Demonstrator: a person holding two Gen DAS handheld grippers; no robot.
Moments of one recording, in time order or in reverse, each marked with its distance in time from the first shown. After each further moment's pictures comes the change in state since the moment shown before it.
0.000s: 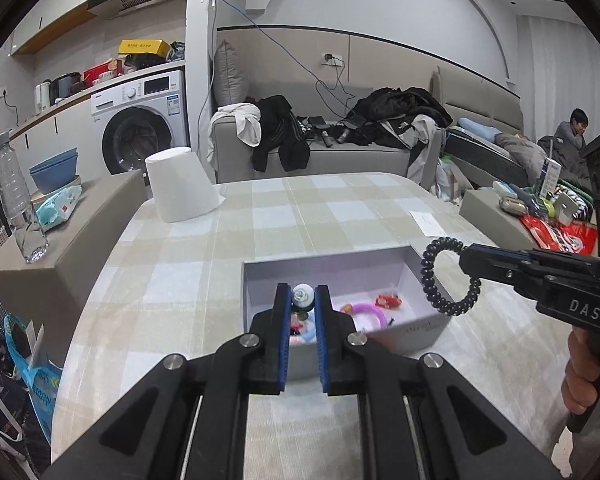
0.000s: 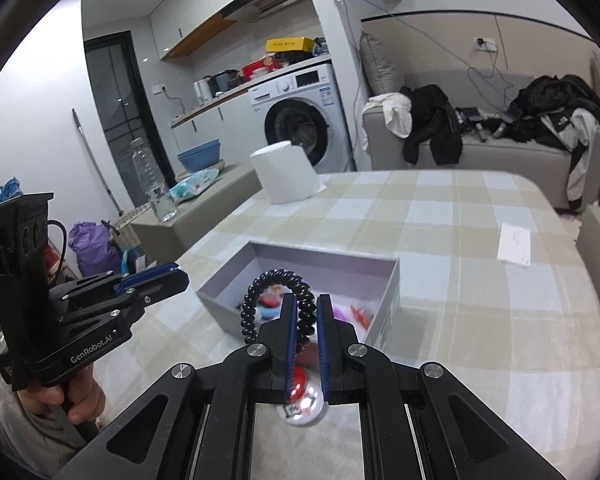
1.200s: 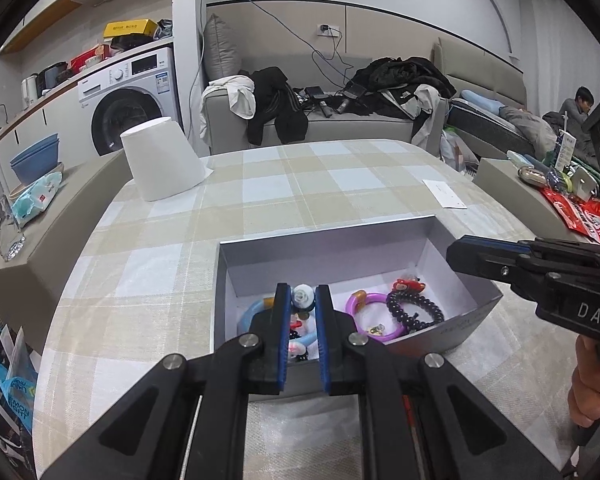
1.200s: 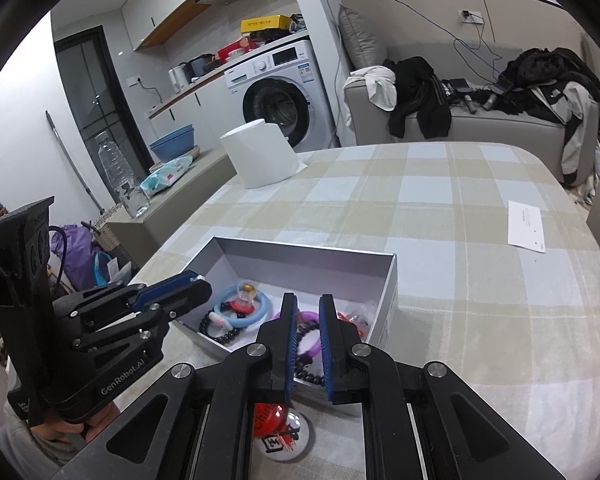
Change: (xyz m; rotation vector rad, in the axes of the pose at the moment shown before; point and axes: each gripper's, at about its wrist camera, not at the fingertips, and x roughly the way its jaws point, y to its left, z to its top) left arm 0.037 -0.009 -0.007 0.032 0.100 -0.005; right arm 0.046 -0.015 -0.001 0.062 0.081 -0.019
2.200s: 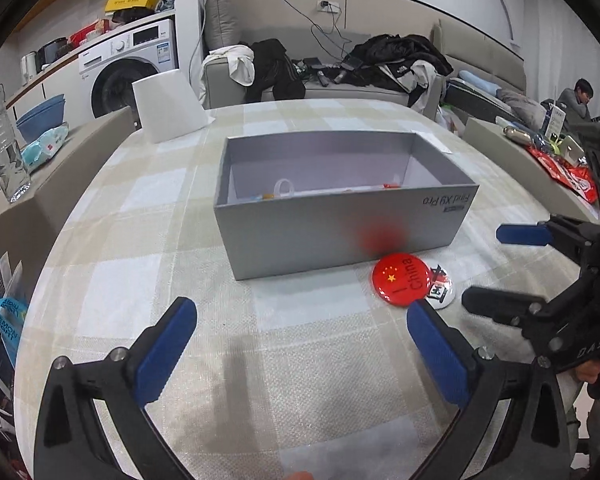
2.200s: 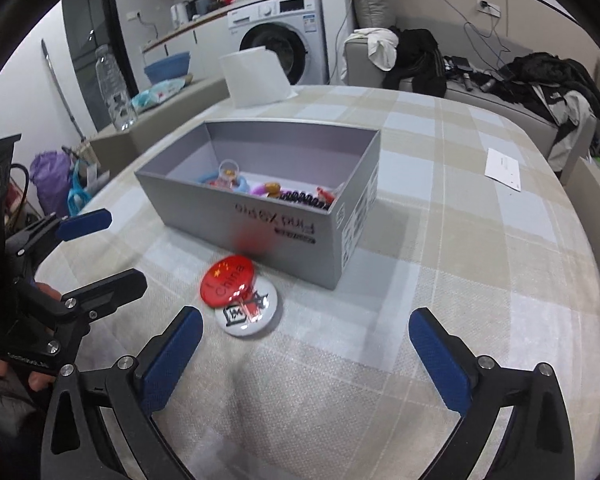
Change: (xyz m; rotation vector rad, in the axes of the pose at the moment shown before) left arm -0.017 0.000 -0.055 -0.022 0.078 -0.008; right arm -0.002 0.008 -0.067 -0.152 0.205 -0.133
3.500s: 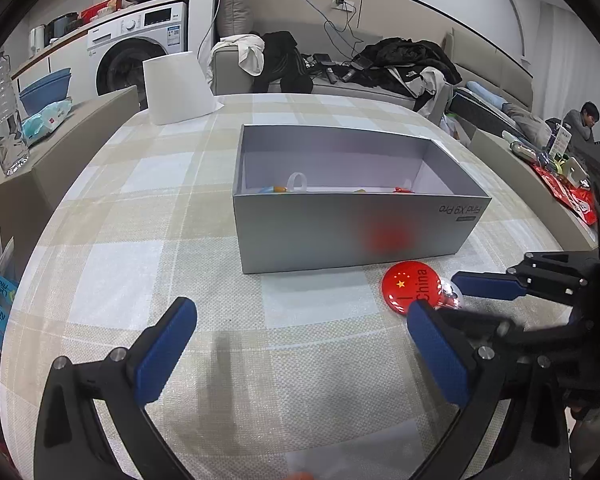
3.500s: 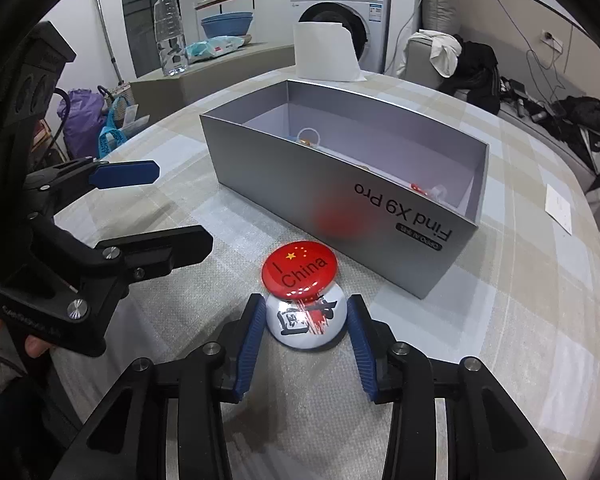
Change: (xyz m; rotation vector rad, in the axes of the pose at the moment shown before) left arm 0.004 0.012 -0.001 -0.074 0.032 -0.036; right arm 0.012 0.041 0.000 -0.162 0.037 0.075
